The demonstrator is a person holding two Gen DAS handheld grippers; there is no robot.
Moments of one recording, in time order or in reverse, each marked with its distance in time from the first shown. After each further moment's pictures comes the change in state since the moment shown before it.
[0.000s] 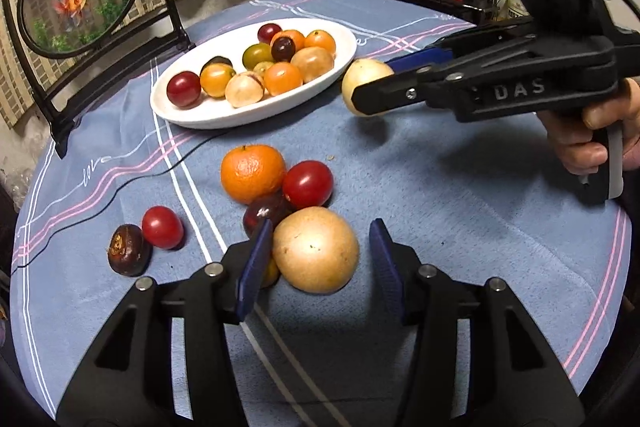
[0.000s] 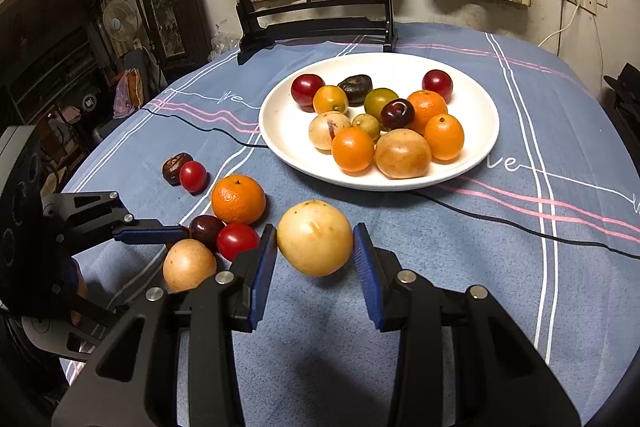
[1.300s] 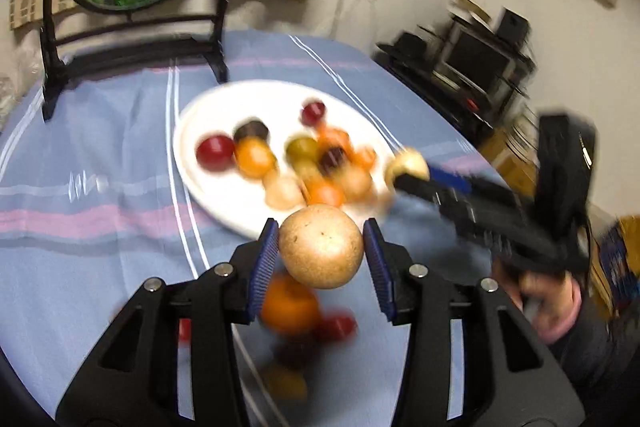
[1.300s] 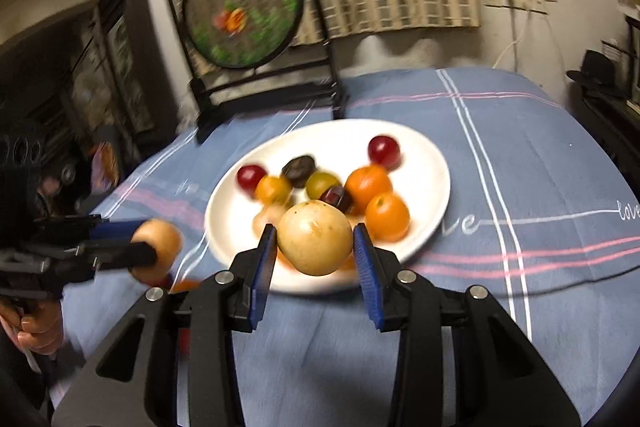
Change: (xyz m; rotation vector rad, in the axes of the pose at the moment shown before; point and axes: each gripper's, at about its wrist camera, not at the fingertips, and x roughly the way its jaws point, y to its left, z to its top) left arm 0.006 0.091 0.087 -0.380 -0.140 -0.145; right arm 0.005 -0.042 0.035 0.165 -0.239 -0.084
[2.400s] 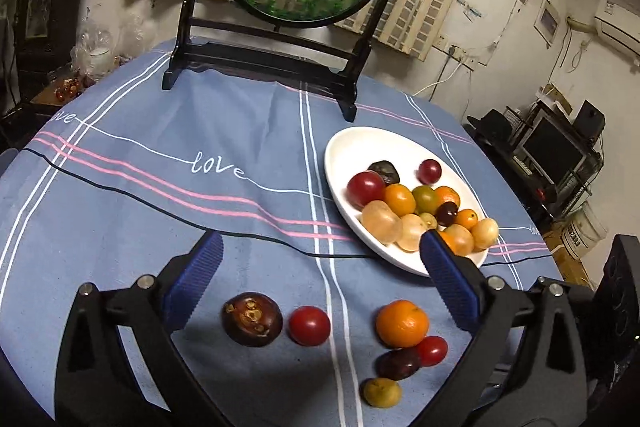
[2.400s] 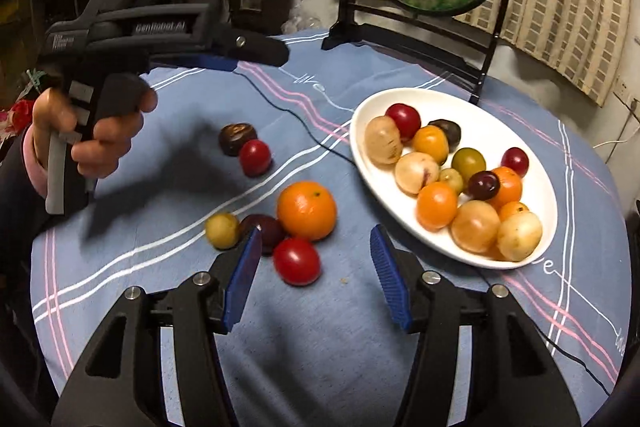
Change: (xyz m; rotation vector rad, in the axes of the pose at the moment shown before) left arm -0.059 0.067 -0.038 -0.277 -0.183 0.234; right arm 0.004 0.093 -0.050 -0.540 0.241 0.207
